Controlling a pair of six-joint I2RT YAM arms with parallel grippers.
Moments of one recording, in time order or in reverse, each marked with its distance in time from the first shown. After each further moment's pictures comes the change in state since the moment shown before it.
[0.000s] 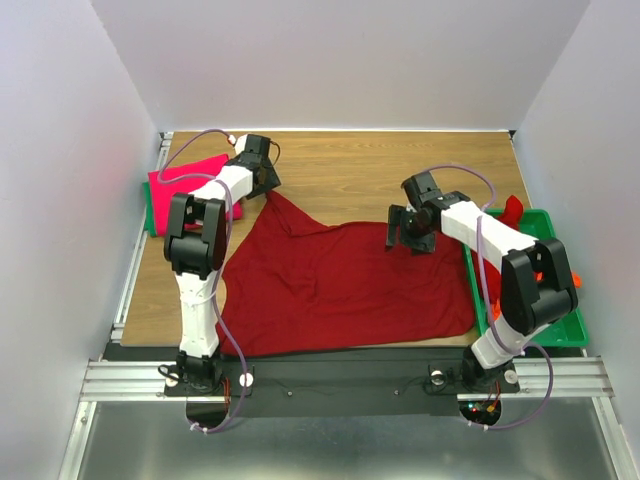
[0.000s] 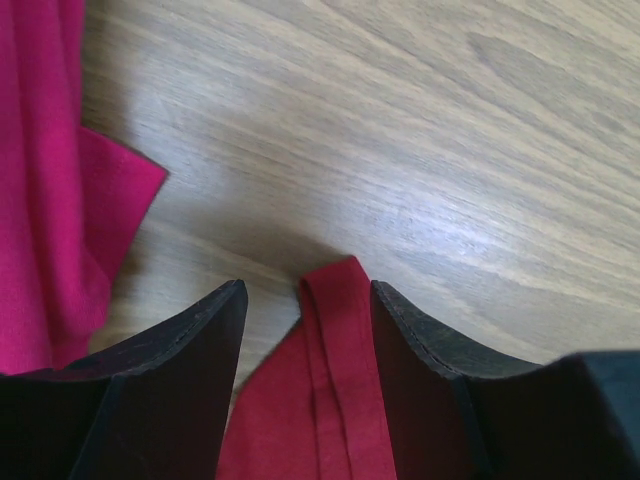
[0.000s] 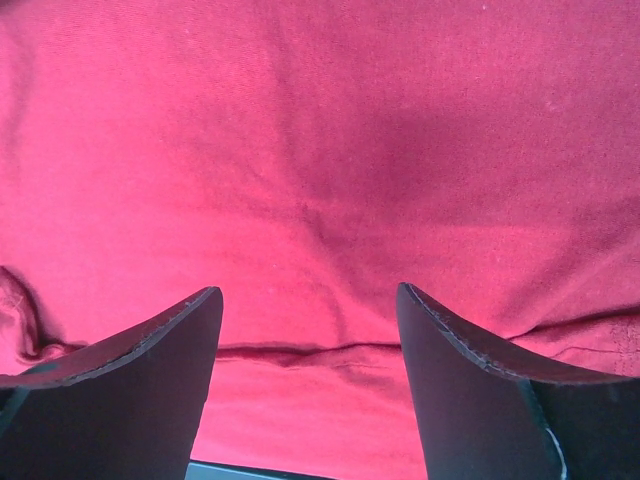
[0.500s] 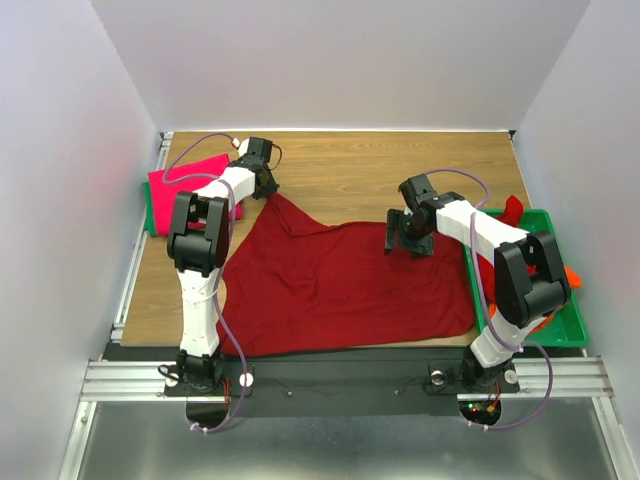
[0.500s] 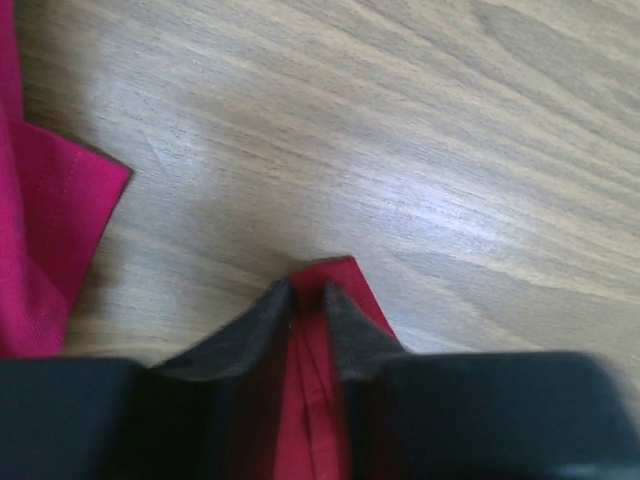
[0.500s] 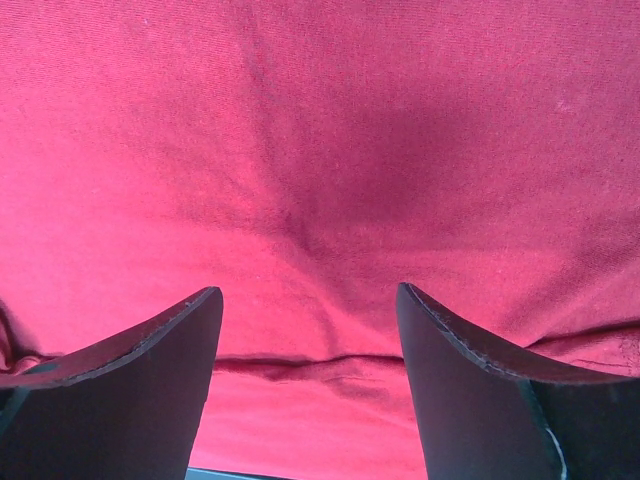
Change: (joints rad) left arm 0.005 0.039 0.011 0.010 0.032 0.010; right arm 0.000 0.056 0.000 0.000 0.000 -0.004
